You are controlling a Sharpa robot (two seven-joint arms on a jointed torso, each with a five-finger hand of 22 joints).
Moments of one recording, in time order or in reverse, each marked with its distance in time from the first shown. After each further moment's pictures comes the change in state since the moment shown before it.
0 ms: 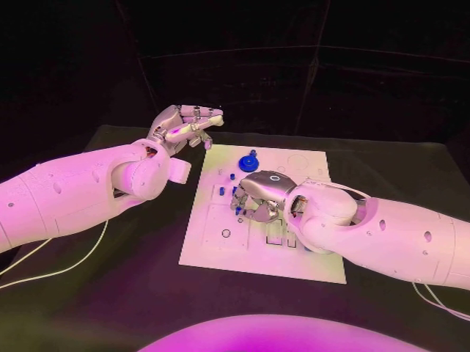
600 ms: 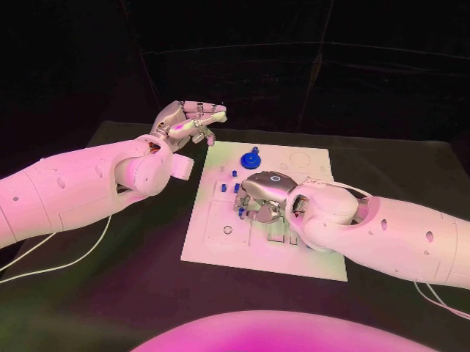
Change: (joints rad) left arm 0.000 0.002 0.000 -0.002 0.000 0.000 -0.001; left_hand 0.000 0.000 0.000 0.000 0.000 0.000 0.000 0.000 0.000 0.000 0.000 0.000 0.001 0.000 0.000 0.000 -0.003 0.000 0.000 0.000 -0.004 -0.001; right arm -0.004 0.002 -0.001 -0.005 -0.017 0.044 -0.001; right_hand 0.000 0.000 0.000 0.000 0.000 0.000 0.000 0.002 0.000 0.000 0.000 0.000 0.000 0.000 0.000 0.000 -0.001 0.000 0.000 0.000 0.000 0.000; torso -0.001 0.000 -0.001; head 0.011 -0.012
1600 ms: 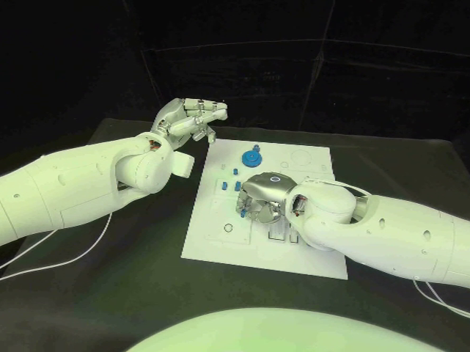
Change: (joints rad) left arm 0.000 0.000 0.000 0.000 0.000 0.000 -0.001; left_hand 0.000 0.000 0.000 0.000 0.000 0.000 0.000 0.000 0.000 0.000 0.000 0.000 0.000 0.000 0.000 0.000 0.000 0.000 0.000 0.000 0.000 0.000; right arm -0.004 0.010 -0.003 -0.018 -0.017 0.043 -0.007; right_hand -0.004 0.004 0.003 -0.003 0.000 -0.002 -0.001 -0.004 -0.001 0.000 0.000 0.000 0.000 0.000 0.000 0.000 0.000 0.000 0.000 0.000 0.000 0.000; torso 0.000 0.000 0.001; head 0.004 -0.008
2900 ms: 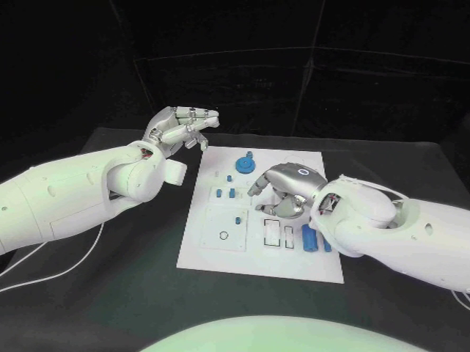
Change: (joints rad) left arm 0.000 -0.004 0.000 -0.003 0.000 0.005 -0.004; left_hand 0.000 0.000 -0.003 -0.003 0.000 0.000 0.000 0.000 -0.001 0.000 0.000 0.007 0.001 0.000 0.000 0.000 -0.002 0.000 0.000 0.000 0.000 -0.002; right arm 0.025 -0.208 0.032 0.172 0.044 -0.171 -0.009; right_hand -0.109 -0.059 -0.081 -0.003 0.021 -0.144 0.046 -0.018 -0.004 -0.189 0.056 -0.019 -0.003 -0.004 0.033 -0.047 -0.099 0.016 -0.070 0.038 -0.090 -0.138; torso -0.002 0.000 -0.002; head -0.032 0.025
